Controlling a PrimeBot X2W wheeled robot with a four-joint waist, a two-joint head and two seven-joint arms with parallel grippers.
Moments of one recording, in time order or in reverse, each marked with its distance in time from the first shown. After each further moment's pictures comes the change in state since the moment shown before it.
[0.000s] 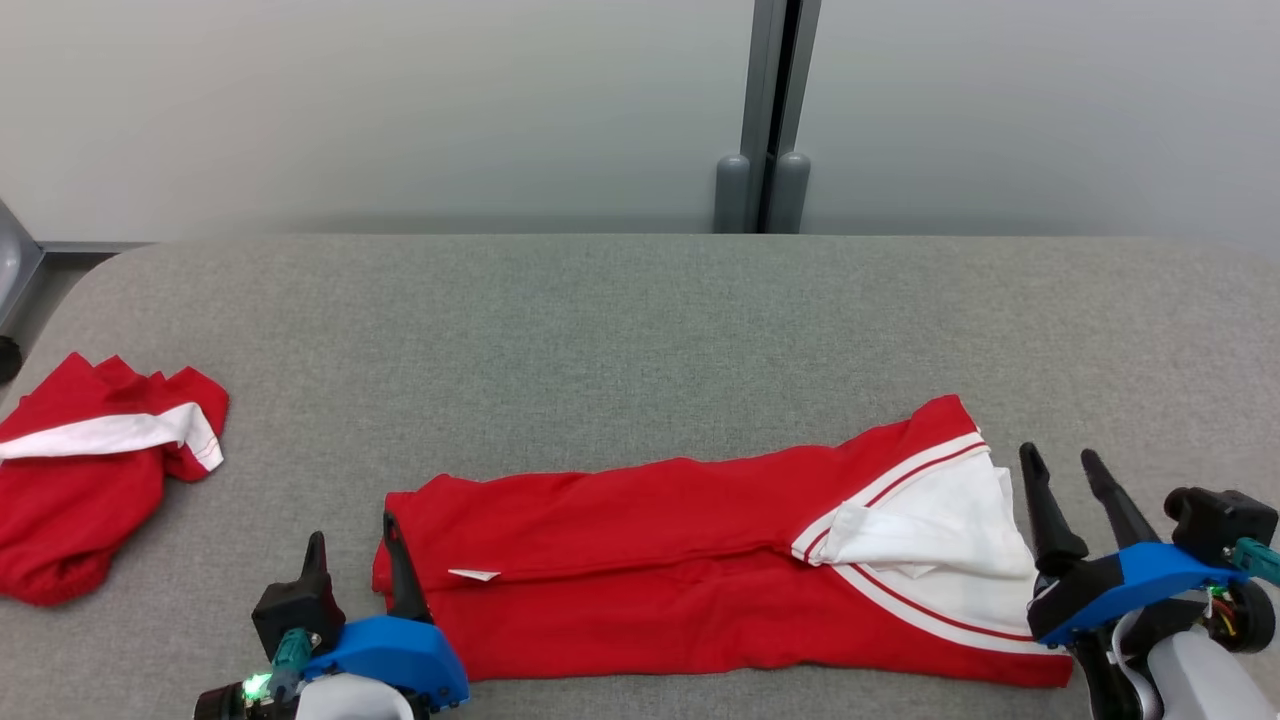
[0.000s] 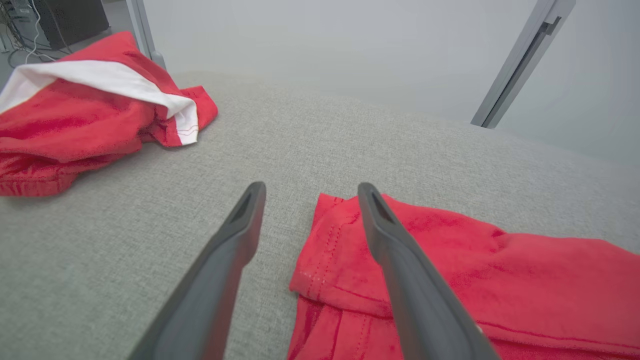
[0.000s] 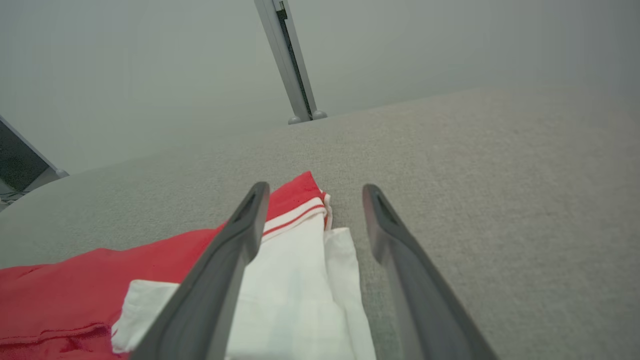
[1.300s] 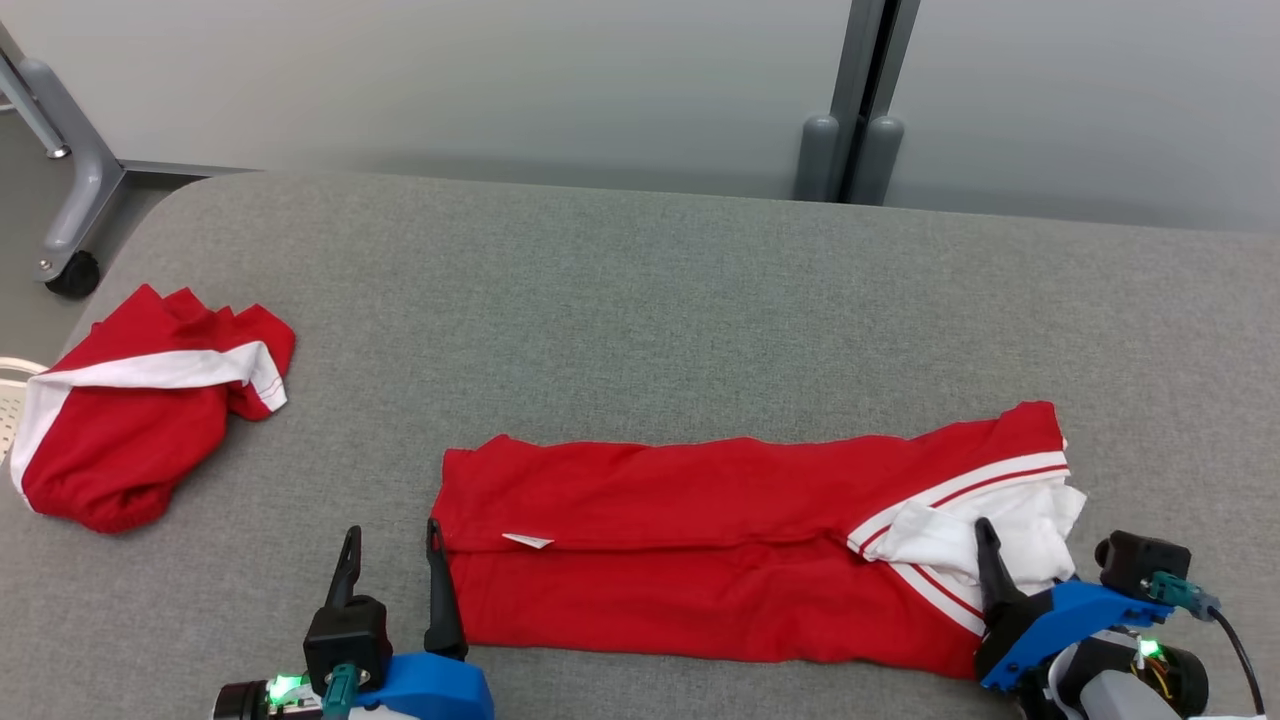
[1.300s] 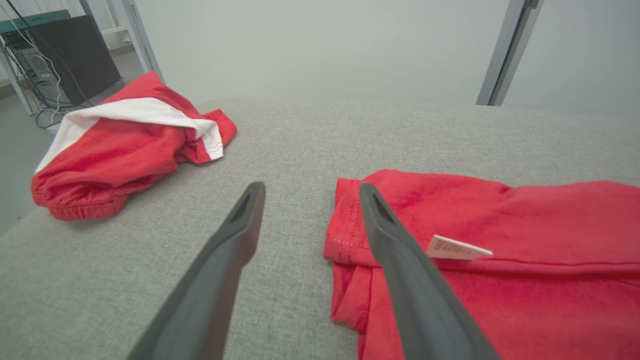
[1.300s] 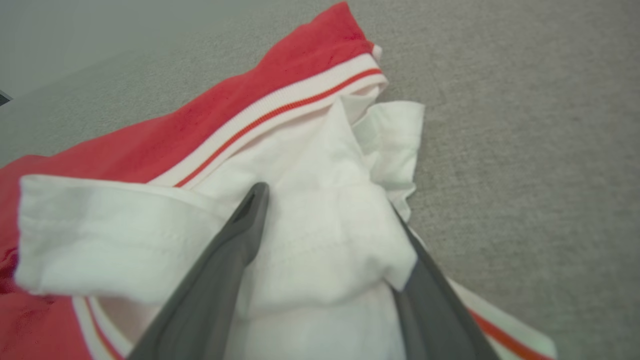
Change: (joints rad) left arm 0.112 0.000 -0.031 -0.187 0.222 -0.025 -0.001; right arm -0.087 0.126 -0.093 0.335 -0.126 -0.003 -0.010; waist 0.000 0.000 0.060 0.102
